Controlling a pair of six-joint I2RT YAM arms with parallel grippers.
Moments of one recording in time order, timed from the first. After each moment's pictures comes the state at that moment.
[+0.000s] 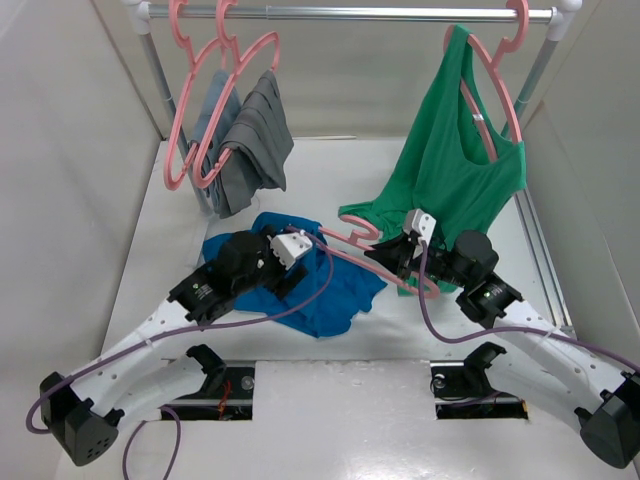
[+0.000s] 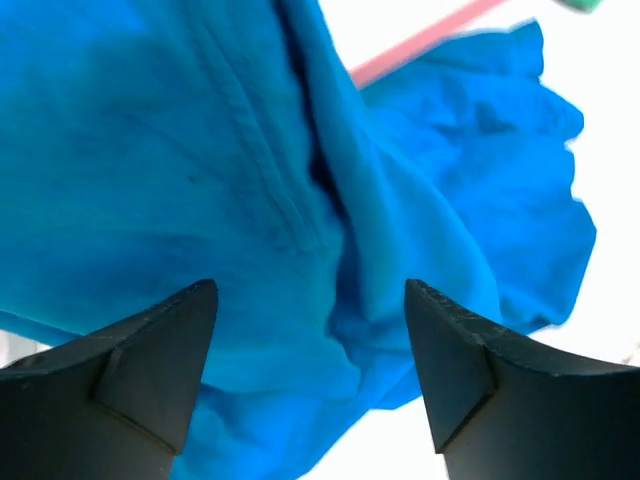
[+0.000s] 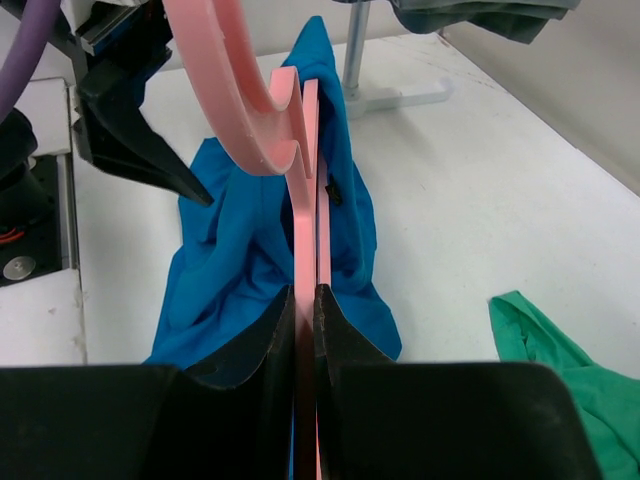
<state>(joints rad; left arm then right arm) -0.72 0.83 0.72 -0.44 0.05 0.28 0.60 0.84 0.57 0.27 -0.55 -0.08</state>
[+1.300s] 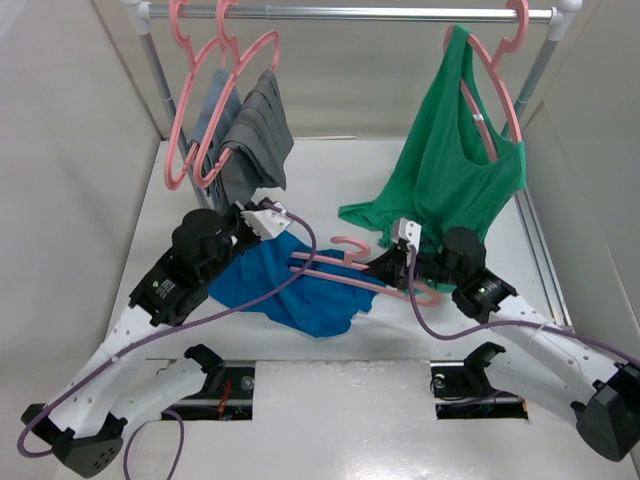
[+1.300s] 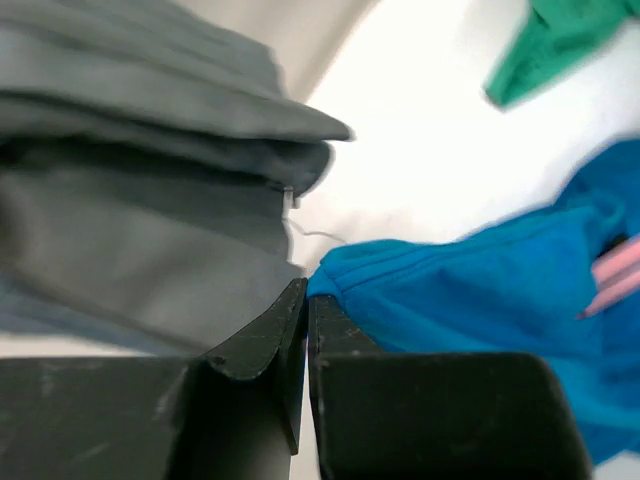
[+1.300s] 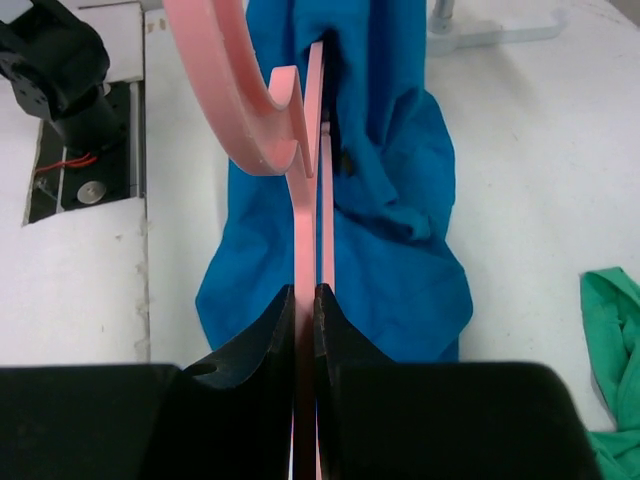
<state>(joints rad) -0.63 0.78 1.00 -0.46 -0.15 0.64 0.59 0.90 0.57 0.15 -0.73 -0.12</state>
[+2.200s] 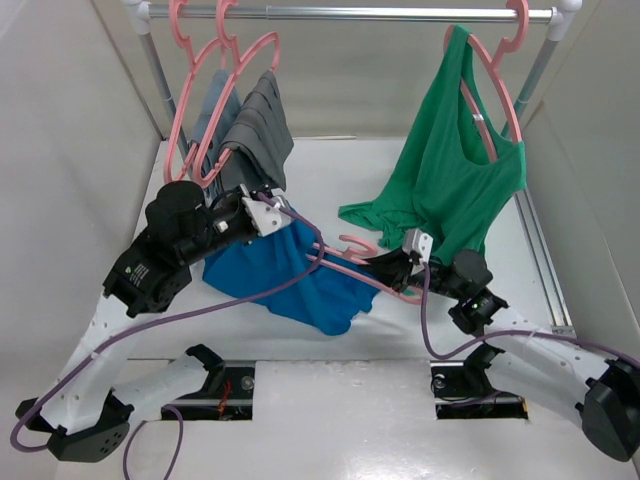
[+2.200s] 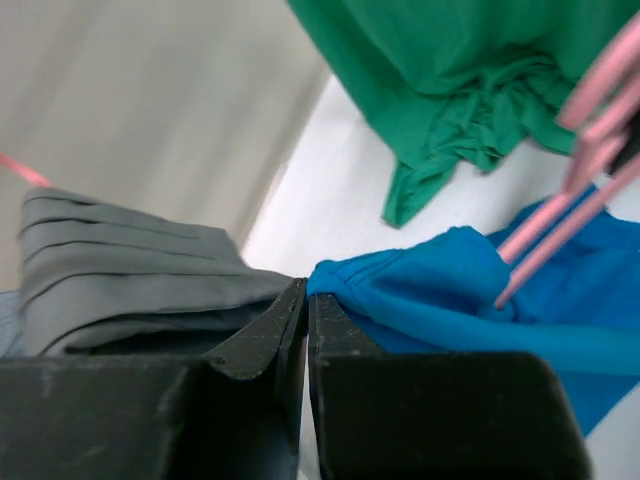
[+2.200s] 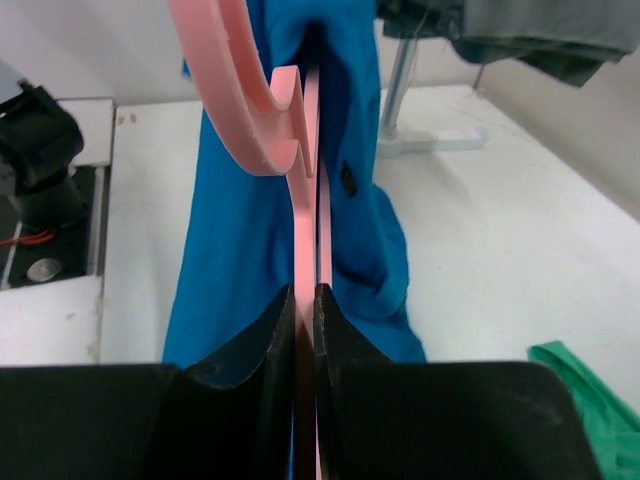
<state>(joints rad) -0.63 0.91 1.35 -0.64 0.25 0.66 0.65 0.87 0.39 0.60 -0.61 -0.04</state>
